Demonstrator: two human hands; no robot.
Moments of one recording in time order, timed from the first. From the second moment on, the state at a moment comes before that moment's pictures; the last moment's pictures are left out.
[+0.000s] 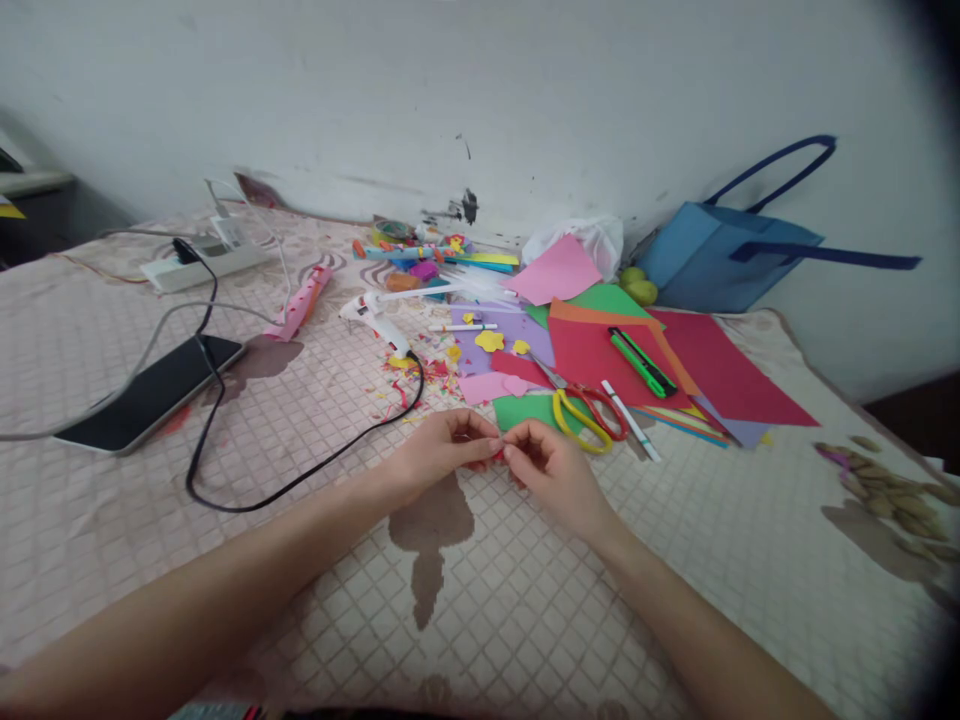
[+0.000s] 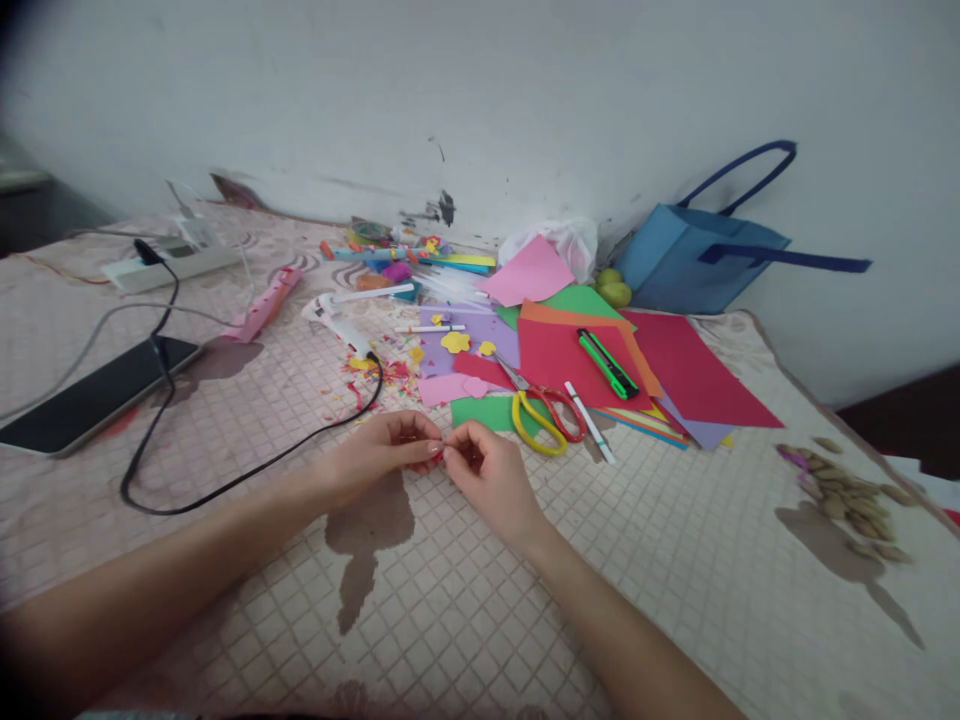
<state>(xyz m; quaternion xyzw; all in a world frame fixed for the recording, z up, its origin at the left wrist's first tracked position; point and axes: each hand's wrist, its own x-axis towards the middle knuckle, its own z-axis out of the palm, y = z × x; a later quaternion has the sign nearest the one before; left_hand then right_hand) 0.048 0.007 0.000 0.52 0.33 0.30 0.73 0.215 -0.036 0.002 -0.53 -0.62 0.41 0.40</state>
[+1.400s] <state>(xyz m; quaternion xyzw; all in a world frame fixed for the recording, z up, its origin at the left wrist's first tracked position) 0.043 0.012 0.004 0.46 0.33 0.28 0.78 0.215 -0.034 0.003 -0.50 -0.50 0.60 0.39</state>
